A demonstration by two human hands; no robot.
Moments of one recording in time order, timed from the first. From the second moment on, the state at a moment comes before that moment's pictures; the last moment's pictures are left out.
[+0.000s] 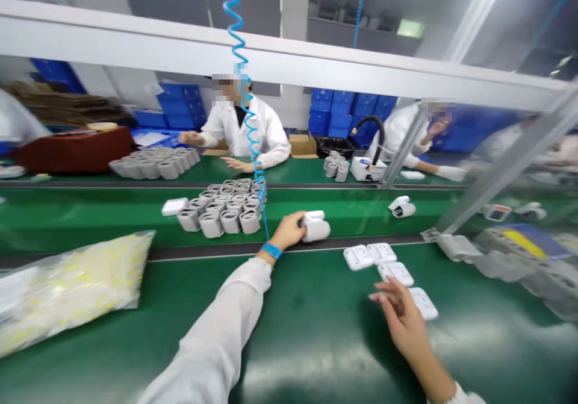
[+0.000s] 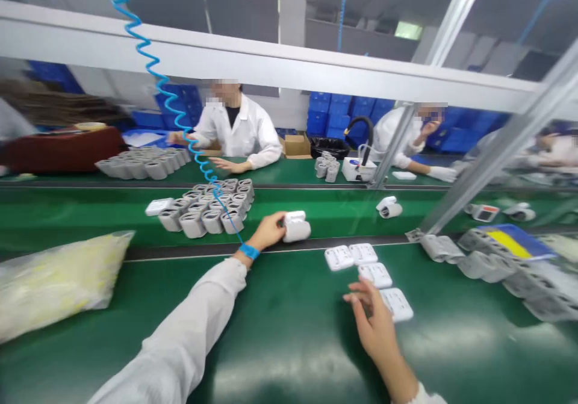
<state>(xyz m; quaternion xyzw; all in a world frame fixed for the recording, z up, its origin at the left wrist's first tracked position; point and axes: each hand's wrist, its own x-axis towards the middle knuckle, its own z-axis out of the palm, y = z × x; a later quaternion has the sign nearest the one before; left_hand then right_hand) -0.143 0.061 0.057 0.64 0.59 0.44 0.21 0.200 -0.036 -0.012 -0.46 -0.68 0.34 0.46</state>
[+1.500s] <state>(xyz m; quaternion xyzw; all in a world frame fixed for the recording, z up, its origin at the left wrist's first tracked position) -0.286 0.070 0.122 0.45 0.84 0.30 0.00 0.248 -0.082 -0.015 -0.63 -0.63 0.28 0.36</state>
